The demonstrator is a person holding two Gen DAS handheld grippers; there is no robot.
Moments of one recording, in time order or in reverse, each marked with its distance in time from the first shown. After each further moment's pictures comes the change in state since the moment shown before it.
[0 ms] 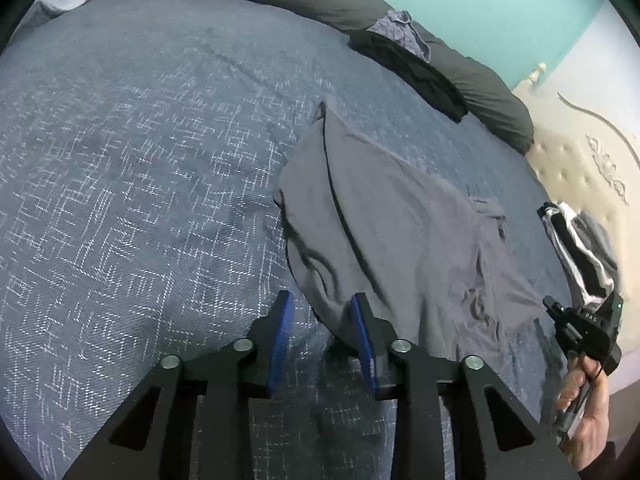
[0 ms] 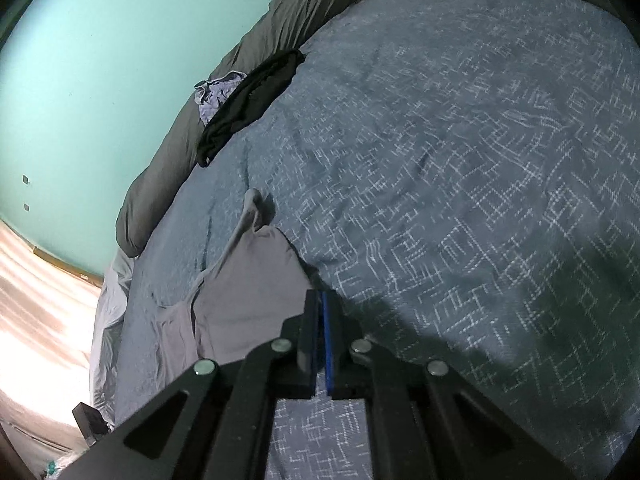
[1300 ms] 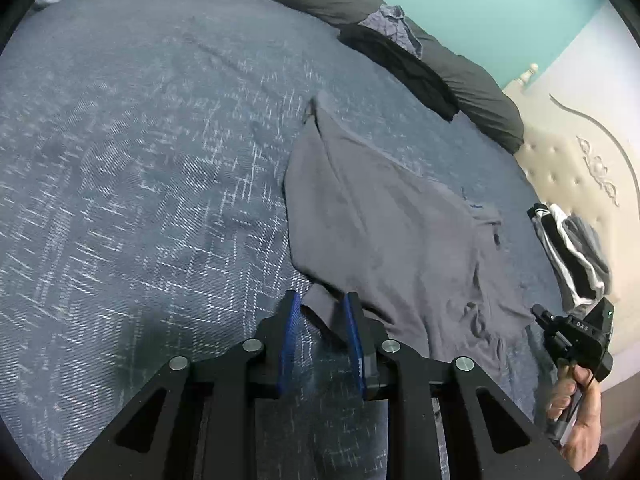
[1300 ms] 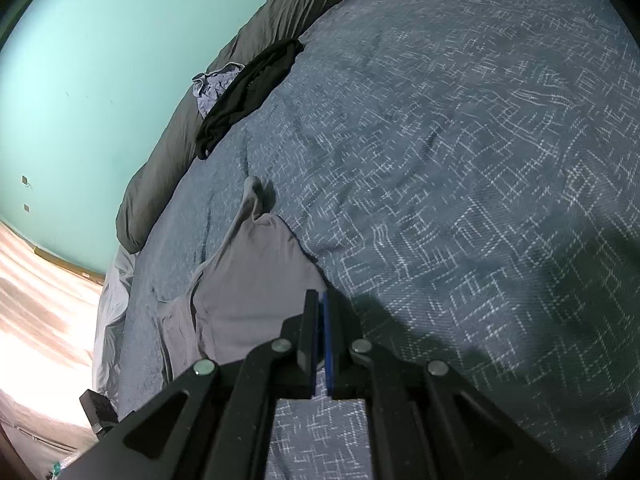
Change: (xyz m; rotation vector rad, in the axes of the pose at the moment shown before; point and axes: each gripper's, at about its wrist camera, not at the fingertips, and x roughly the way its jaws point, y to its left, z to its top) left arm 0.028 0.009 0.008 -0.042 0.016 -0.084; right arm 0.005 0.006 -0.003 0.007 0.027 0.001
